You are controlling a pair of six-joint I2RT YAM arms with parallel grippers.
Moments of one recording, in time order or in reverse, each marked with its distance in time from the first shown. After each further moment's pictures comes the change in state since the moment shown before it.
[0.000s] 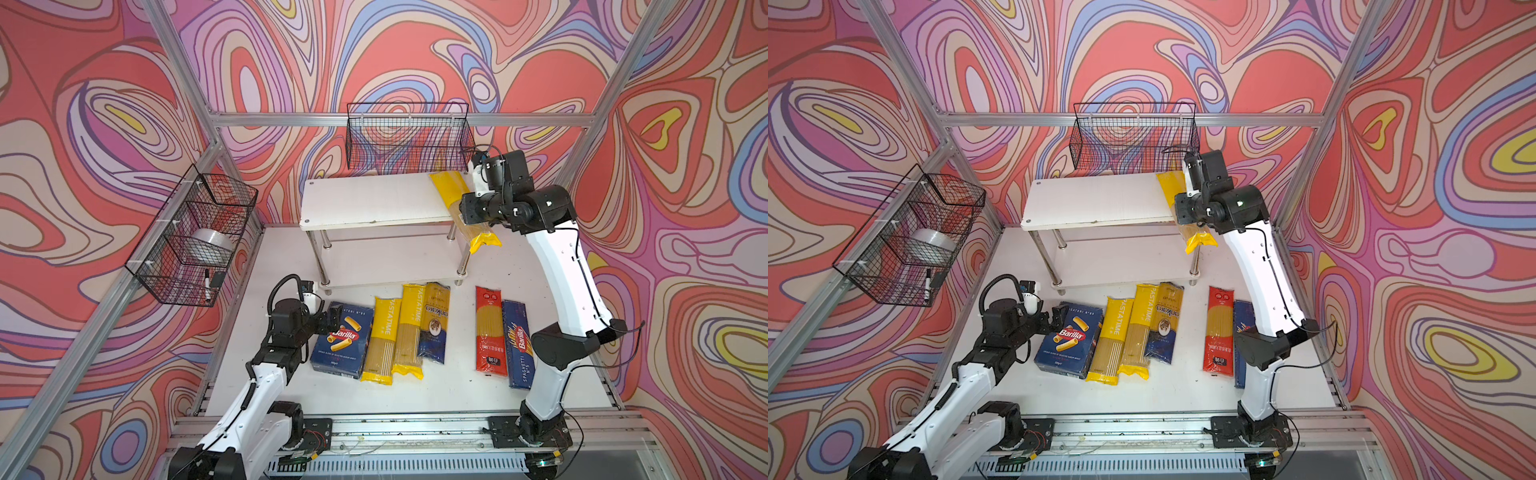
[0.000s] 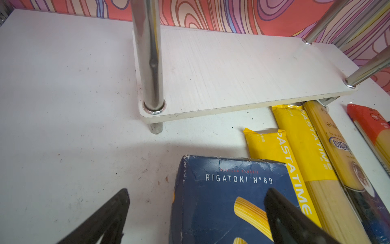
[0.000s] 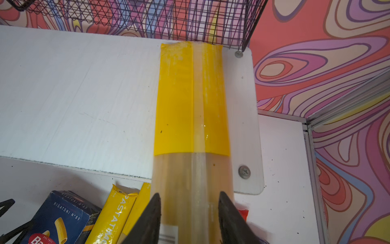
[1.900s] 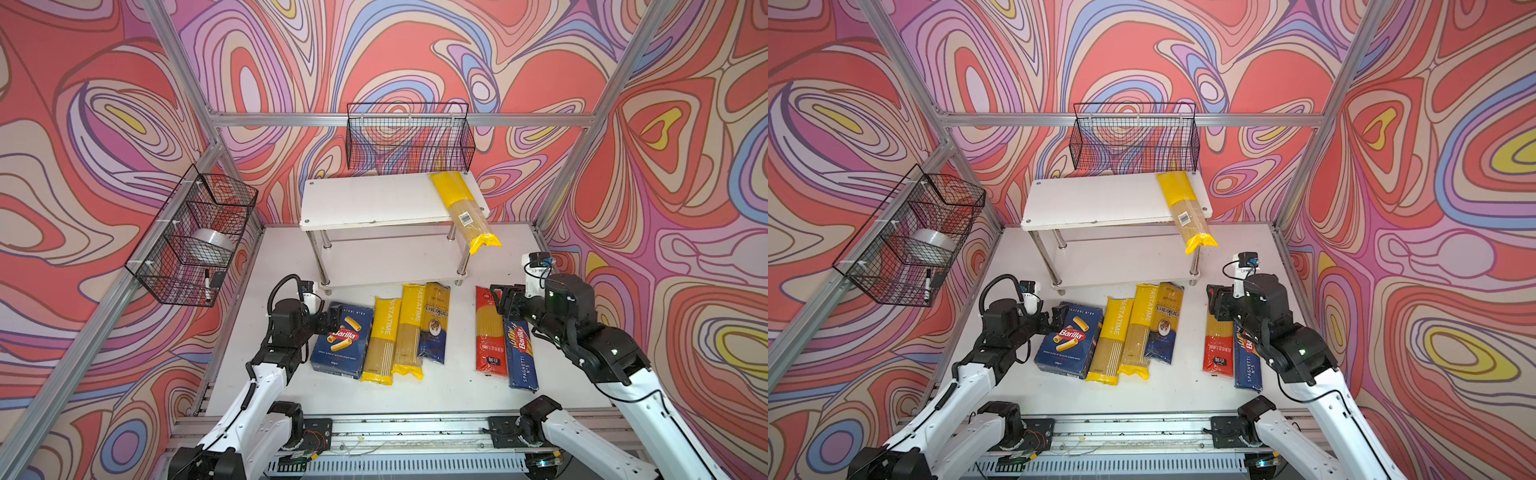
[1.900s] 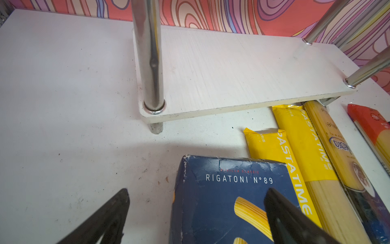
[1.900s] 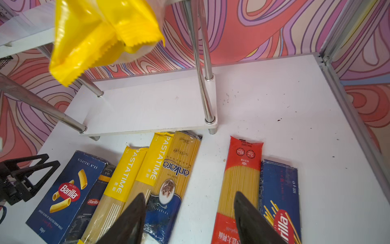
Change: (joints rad) left arm 0.000 0.000 0.000 0.000 -0.001 0.000; right arm 0.000 -1.099 -1.530 0.588 -0.048 0.226
